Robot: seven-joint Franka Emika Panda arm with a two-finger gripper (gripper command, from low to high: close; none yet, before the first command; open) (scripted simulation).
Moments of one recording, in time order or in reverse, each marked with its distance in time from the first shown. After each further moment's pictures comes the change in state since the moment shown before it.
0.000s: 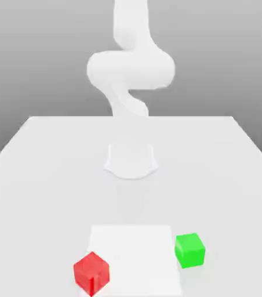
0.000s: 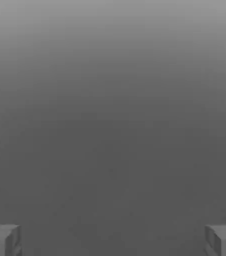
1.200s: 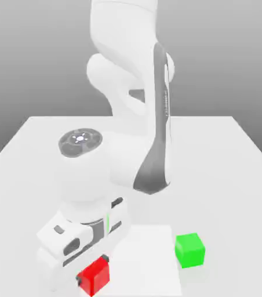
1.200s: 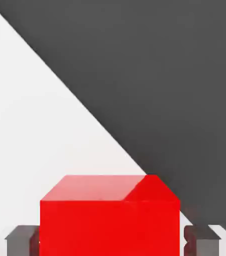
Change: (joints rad) arm 0.087 1.095 -0.195 -0.134 0.266 0.480 -1.117
